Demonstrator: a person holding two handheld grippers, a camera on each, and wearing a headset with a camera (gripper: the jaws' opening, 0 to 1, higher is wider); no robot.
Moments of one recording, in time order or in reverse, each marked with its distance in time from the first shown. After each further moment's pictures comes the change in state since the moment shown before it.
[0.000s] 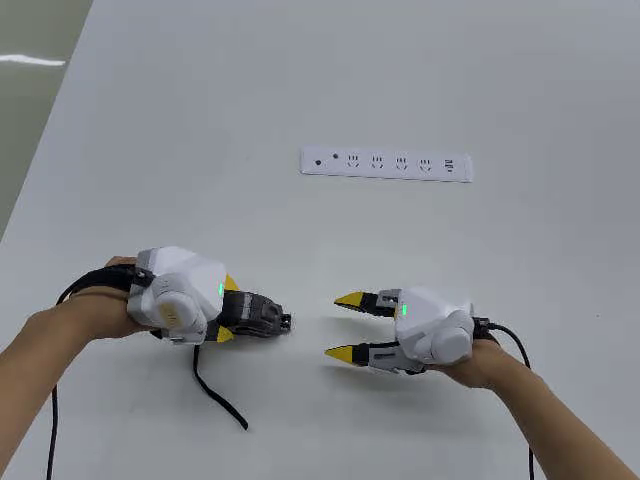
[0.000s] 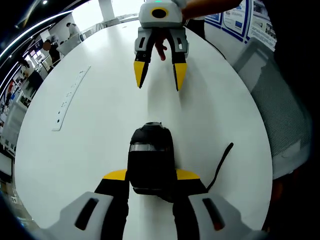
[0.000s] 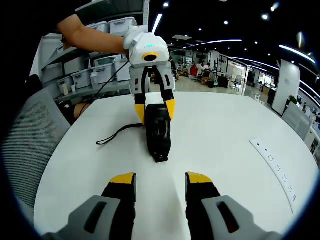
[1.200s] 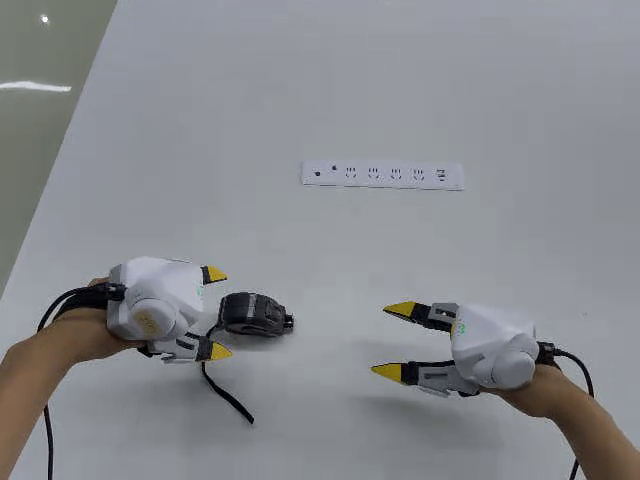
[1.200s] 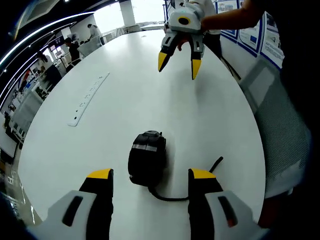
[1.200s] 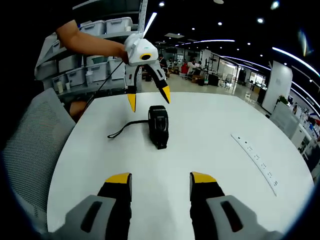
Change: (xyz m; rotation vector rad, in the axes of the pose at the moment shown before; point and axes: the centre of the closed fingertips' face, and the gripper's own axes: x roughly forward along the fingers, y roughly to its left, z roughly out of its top) left arm -0.036 -0.007 0.010 -0.122 -0.087 0.114; right arm -0.069 0.015 -0.004 0.001 0.035 -0.096
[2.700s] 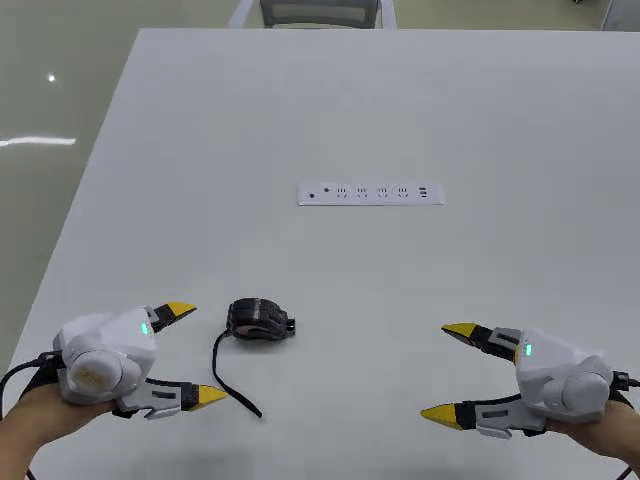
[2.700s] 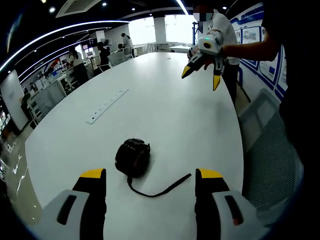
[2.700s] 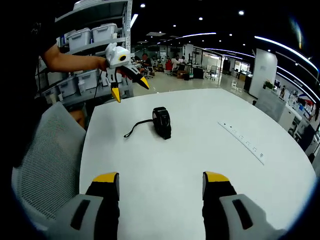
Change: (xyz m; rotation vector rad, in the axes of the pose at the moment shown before) left arm -0.071 -0.048 0.014 -0.222 -0.167 0.152; right arm -0.093 0.043 0.000 0.130 0.019 -0.090
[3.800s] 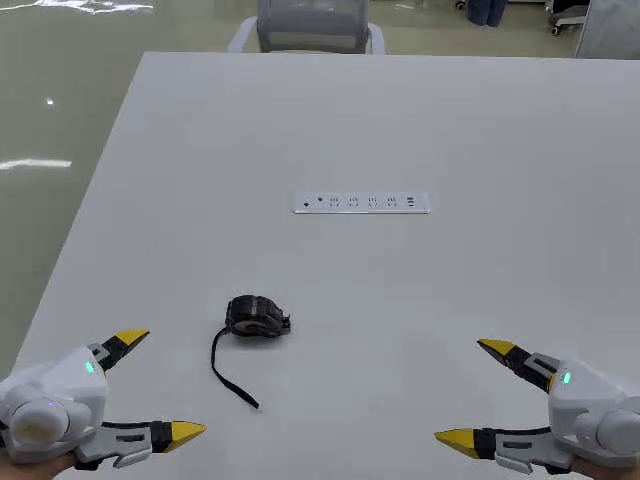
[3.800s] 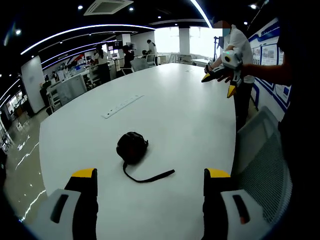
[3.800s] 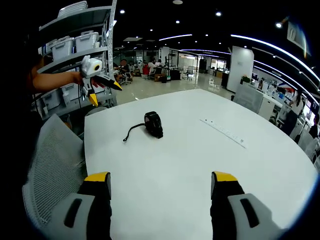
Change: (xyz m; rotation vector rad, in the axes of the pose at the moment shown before) left arm -0.065 -0.041 -0.003 -0.169 -0.082 0.149; right arm -0.063 0.031 0.000 0.113 -0.026 -0.182
